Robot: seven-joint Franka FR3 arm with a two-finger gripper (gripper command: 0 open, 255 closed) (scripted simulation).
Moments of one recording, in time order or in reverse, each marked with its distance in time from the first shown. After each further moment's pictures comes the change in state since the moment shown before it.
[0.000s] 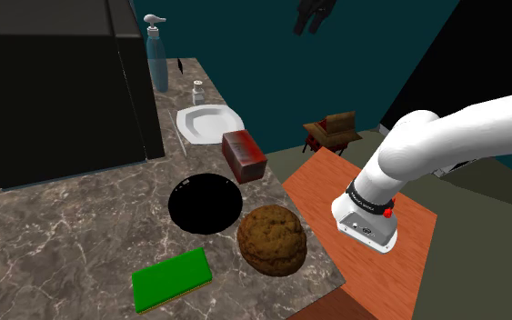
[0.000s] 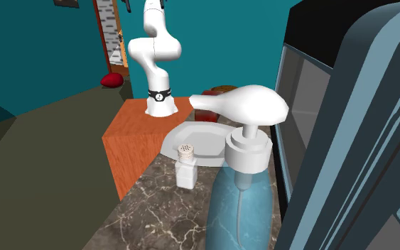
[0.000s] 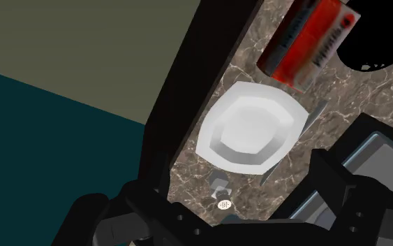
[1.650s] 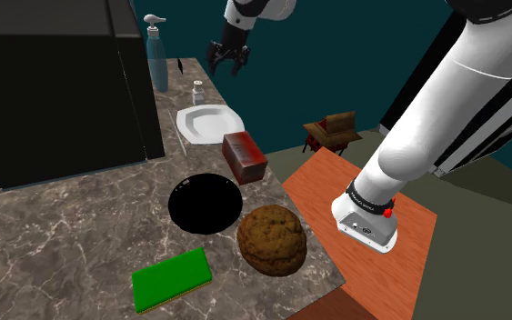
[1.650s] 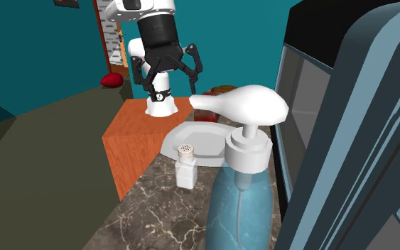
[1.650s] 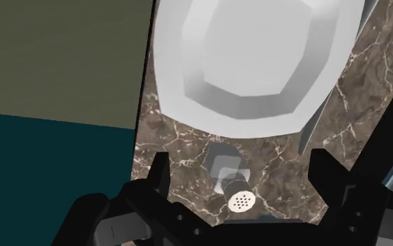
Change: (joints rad) arm 0.009 0.743 0.113 0.184 0.082 0.547 0.242
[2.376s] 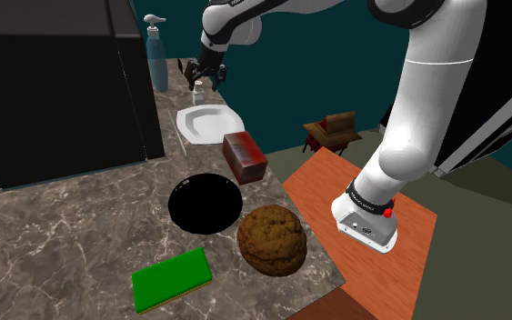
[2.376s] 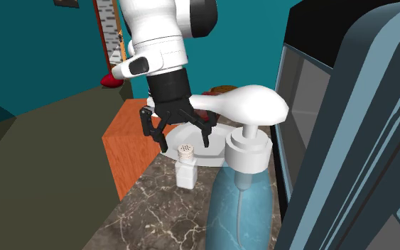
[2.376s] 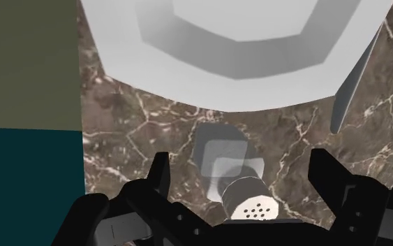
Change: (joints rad) arm 0.021 0.341 0.003 0.226 -0.003 0.113 0.082
